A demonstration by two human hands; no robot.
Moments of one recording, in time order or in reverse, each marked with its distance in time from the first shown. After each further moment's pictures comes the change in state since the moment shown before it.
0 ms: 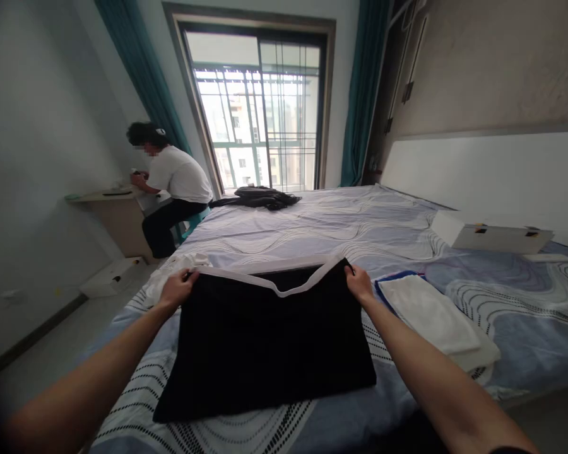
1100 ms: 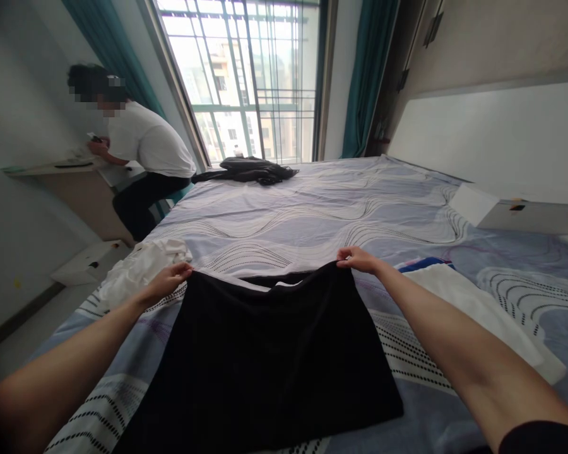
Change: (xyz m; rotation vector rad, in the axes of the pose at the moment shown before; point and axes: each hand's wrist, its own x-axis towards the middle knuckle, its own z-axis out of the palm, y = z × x) left_hand 0.097 -0.062 0.086 -0.174 -0.365 0.260; right_hand 0.110 0.029 0.050 0.193 -0.652 -0.357
